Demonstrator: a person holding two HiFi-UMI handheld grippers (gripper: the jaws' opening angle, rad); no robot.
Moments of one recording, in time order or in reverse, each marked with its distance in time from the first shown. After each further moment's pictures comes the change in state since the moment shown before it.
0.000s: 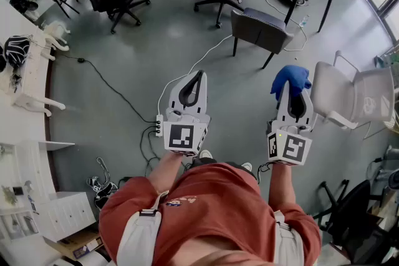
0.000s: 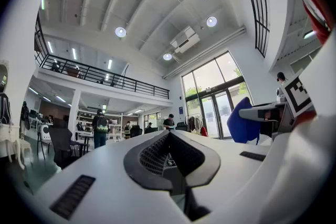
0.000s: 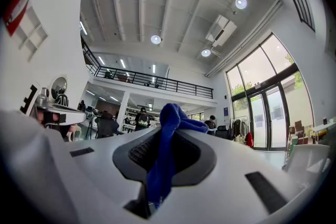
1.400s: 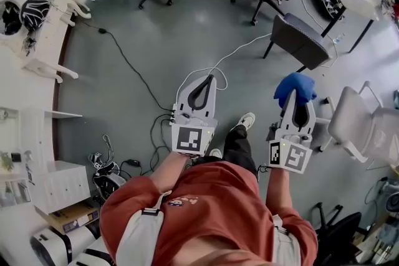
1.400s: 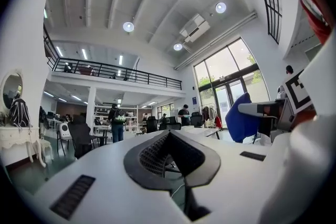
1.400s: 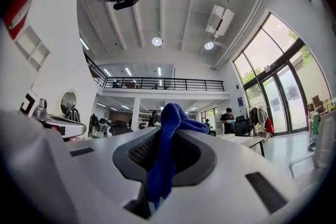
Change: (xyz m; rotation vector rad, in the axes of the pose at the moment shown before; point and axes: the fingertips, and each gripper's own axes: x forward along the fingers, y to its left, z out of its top) left arm -0.003 0.130 -0.065 0.004 0.102 0.149; right arm 0.093 0.120 -0.055 0.154 -0.023 0.132
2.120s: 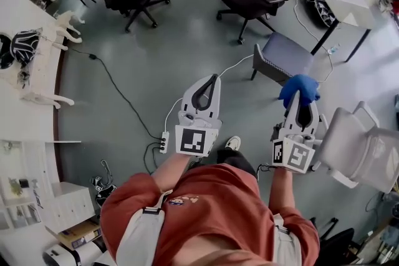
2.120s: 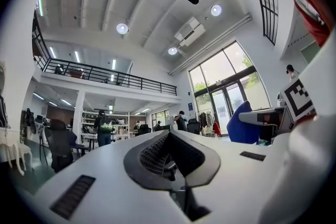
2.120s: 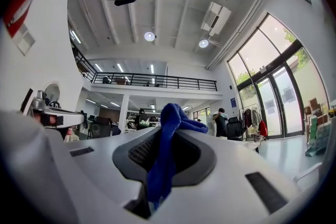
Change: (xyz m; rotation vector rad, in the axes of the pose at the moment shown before) left arm 0.282 -0.041 0.040 0.029 -0.062 -0.056; right arm 0.214 -0.180 -0.023 -0.025 0.015 -0.078
